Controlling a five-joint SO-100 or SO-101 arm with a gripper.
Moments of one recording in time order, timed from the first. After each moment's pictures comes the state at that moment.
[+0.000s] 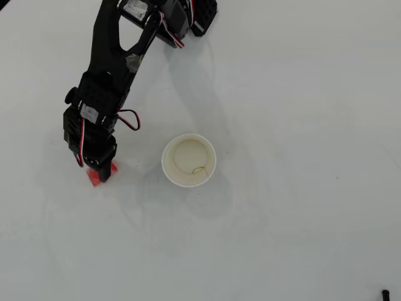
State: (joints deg) arm 37.9 92.4 114.8 11.6 -90.5
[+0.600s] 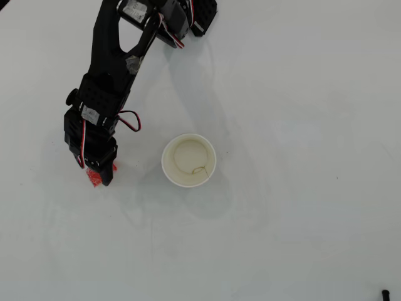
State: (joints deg) arm 37.7 91.1 114.8 10.1 -90.6
